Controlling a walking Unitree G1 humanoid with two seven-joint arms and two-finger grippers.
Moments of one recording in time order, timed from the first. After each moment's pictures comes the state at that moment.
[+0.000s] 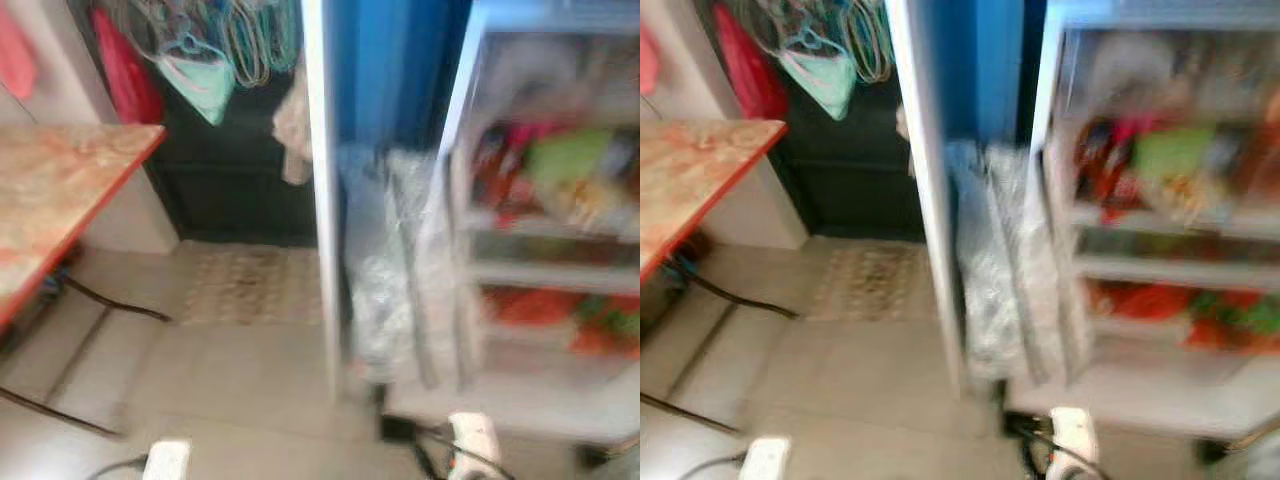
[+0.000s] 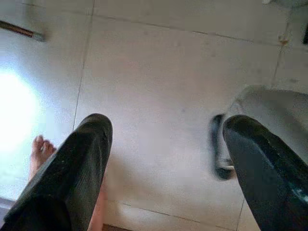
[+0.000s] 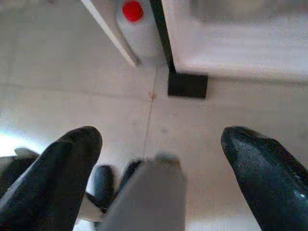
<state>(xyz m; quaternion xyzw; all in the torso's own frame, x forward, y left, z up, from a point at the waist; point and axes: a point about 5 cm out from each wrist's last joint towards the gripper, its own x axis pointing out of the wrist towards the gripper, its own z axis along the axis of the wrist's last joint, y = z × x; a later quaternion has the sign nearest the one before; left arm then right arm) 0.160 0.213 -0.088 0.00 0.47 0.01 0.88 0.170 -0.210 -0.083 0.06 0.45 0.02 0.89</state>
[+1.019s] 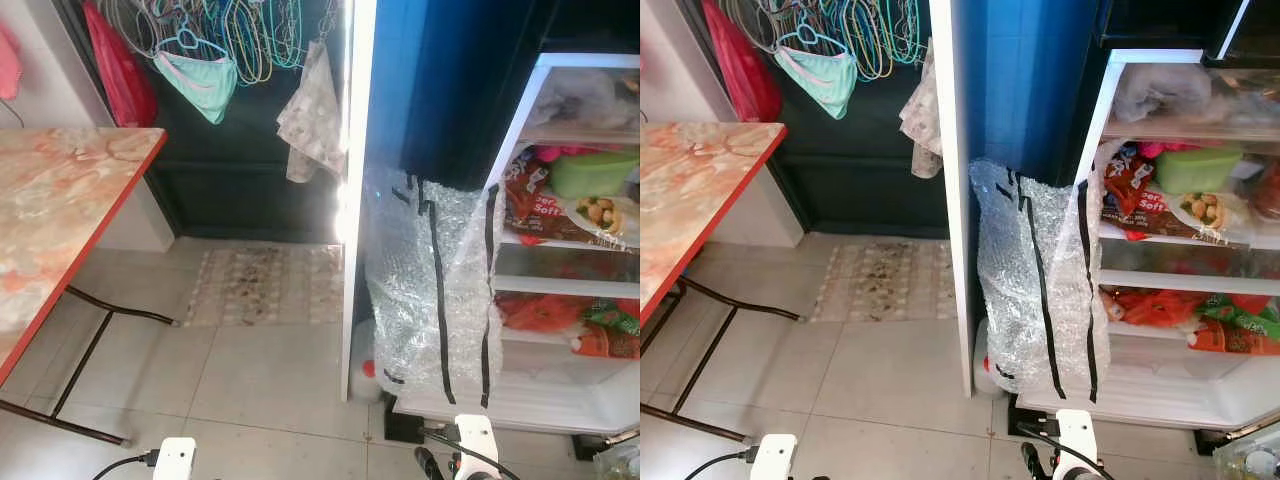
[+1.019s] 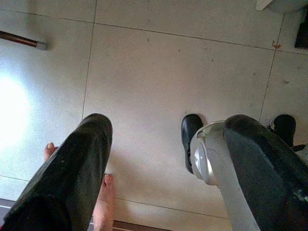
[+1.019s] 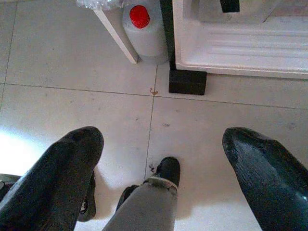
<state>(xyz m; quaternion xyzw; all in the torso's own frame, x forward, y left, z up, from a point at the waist) 0.166 0.212 -0.086 0.00 0.46 0.01 0.89 0.178 -0.208 -0.081 0.05 0.45 0.01 0.89</state>
